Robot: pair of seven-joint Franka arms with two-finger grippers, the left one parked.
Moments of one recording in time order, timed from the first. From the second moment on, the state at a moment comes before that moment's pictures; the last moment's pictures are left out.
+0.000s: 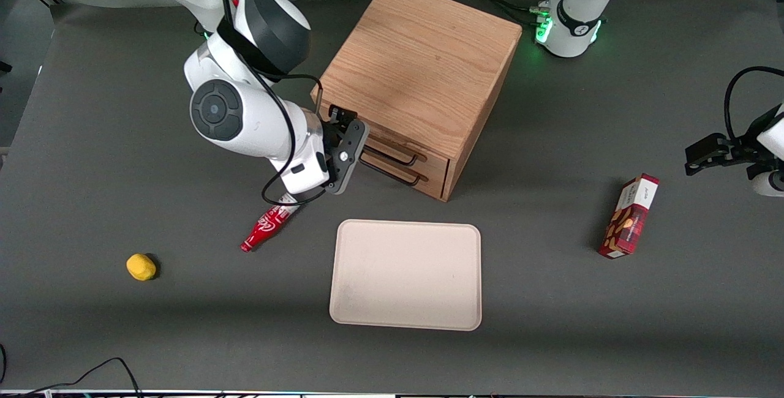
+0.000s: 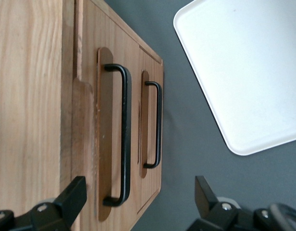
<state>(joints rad) 0.40 0.48 0.18 -1.31 0.29 1.71 -0.55</state>
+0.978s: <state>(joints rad) 0.41 0.50 0.23 -1.47 0.29 1.94 -0.55</state>
